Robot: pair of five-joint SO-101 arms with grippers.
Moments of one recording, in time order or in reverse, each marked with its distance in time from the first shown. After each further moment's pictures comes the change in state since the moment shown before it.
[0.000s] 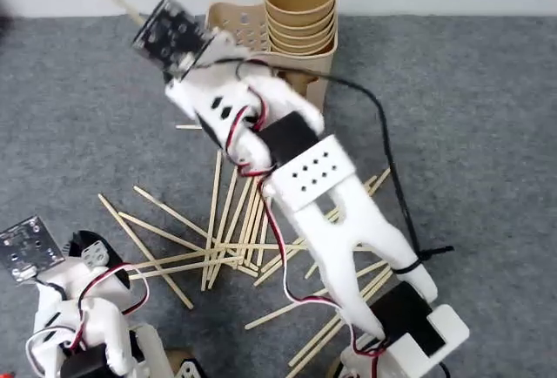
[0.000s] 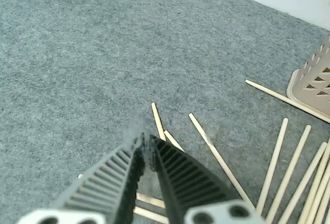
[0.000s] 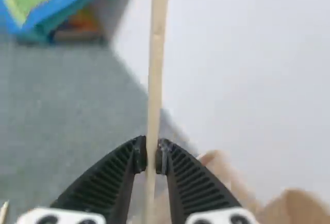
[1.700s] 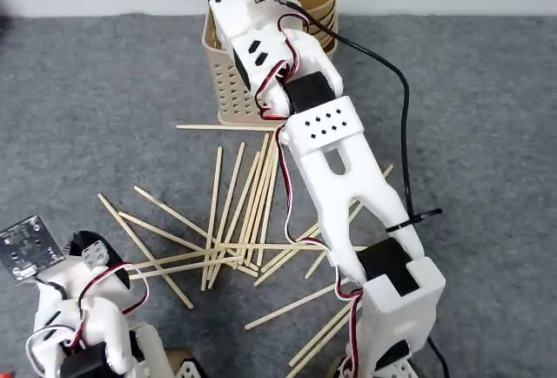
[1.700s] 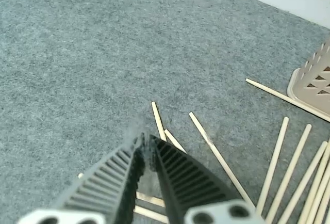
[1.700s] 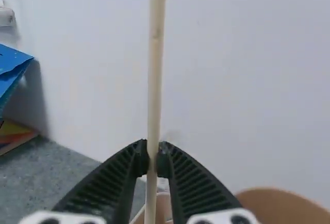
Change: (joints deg) left arm 0.0 0.4 0.0 0.0 0.0; right arm 11.3 16.6 -9.8 -18.7 -23.0
